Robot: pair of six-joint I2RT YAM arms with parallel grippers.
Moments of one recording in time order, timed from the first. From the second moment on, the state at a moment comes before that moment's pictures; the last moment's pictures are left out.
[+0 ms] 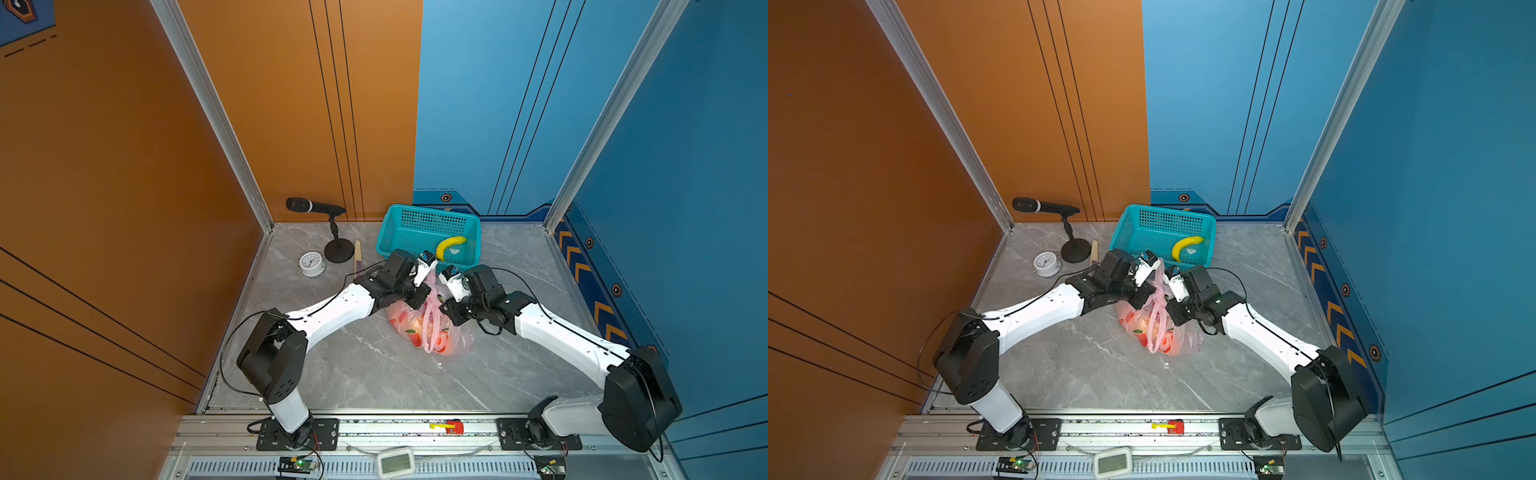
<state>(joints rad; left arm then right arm) -0.70 1.68 1.24 -0.28 0.19 -0.03 0.55 1.37 0.92 -0.42 -0.20 0.07</state>
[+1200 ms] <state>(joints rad) -0.60 1.56 1.14 -0.25 0.06 -0.18 0.46 1.16 0.74 -0.33 -0.16 0.15</state>
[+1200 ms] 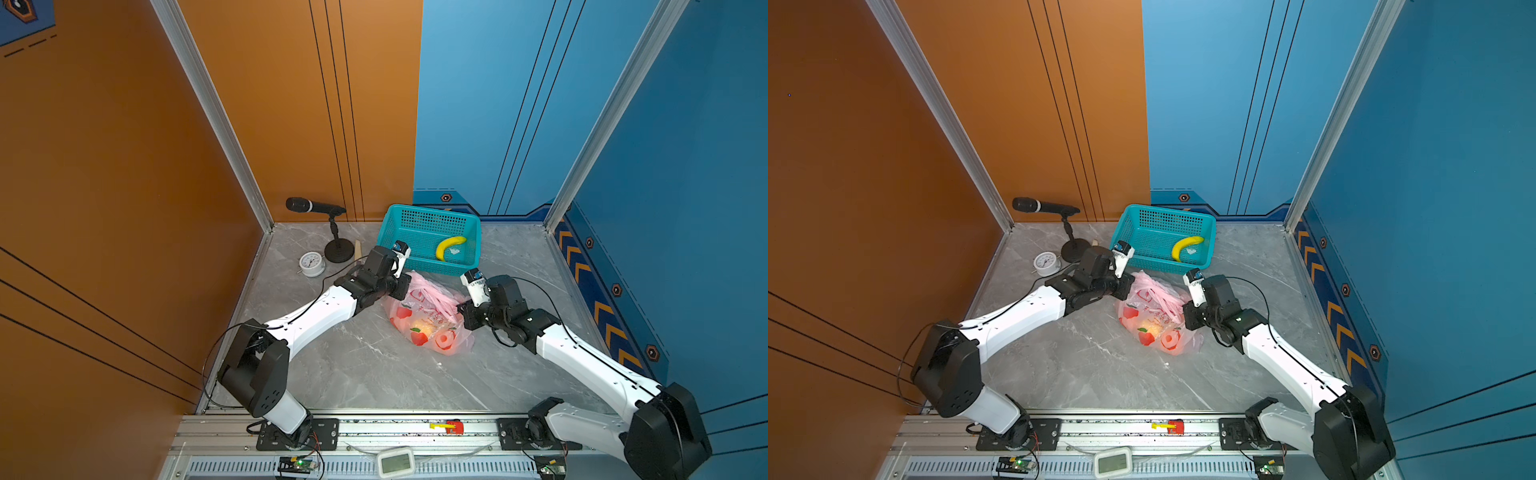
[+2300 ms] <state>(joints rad) -0.68 1.52 1.25 -0.31 0.12 0.10 0.48 1.21 0.92 -0.40 -0.28 0.13</state>
